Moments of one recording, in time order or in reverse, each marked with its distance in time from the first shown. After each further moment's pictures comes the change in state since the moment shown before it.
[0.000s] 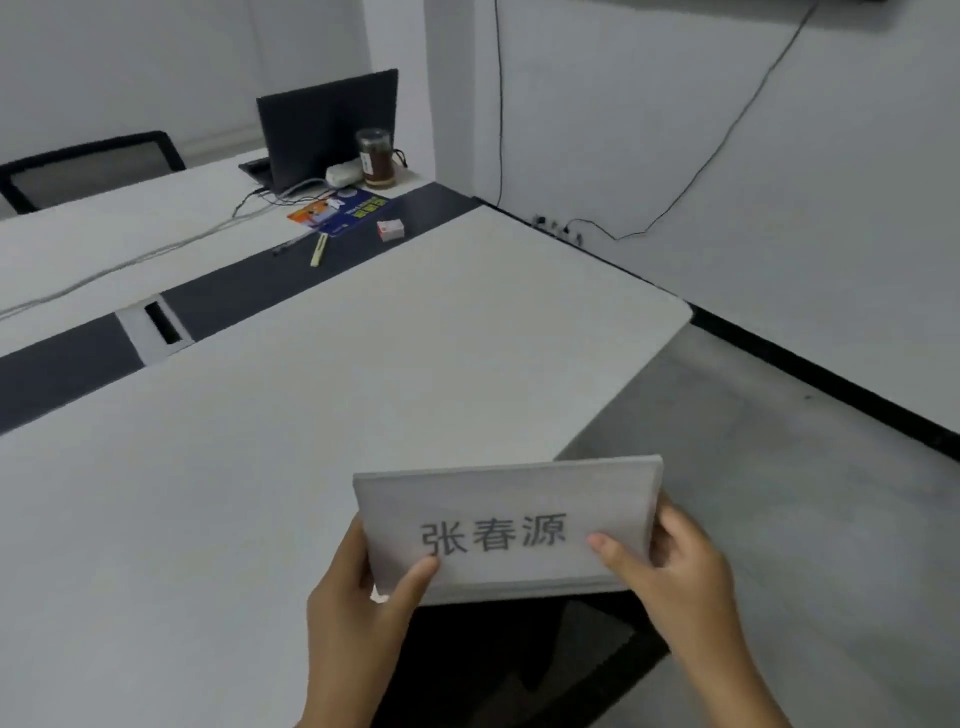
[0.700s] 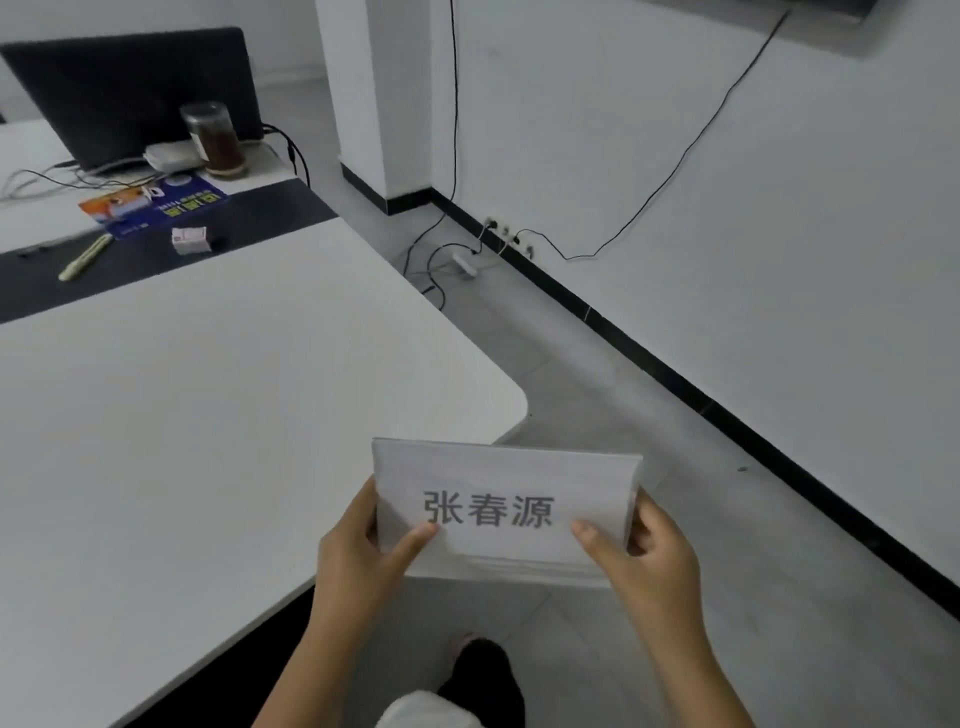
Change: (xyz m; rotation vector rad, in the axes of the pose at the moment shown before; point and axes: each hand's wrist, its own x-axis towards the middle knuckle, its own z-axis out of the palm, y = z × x) left_hand 0.168 0.099 0.397 0.069 -0.076 -0.091; right_hand 0.346 0.102 -0.248 -0.102 0.006 0.016
